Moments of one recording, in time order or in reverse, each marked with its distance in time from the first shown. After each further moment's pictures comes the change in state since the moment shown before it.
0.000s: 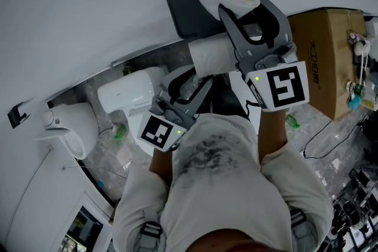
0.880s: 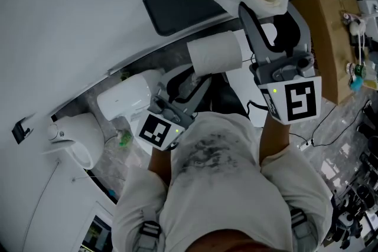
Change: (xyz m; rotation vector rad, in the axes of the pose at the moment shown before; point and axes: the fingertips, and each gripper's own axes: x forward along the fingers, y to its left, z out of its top) left arm 0.008 -0.027 -0.007 0.014 0.017 -0.110; right arm -0.072 -0.036 0.022 -0.054 -0.089 -0.176
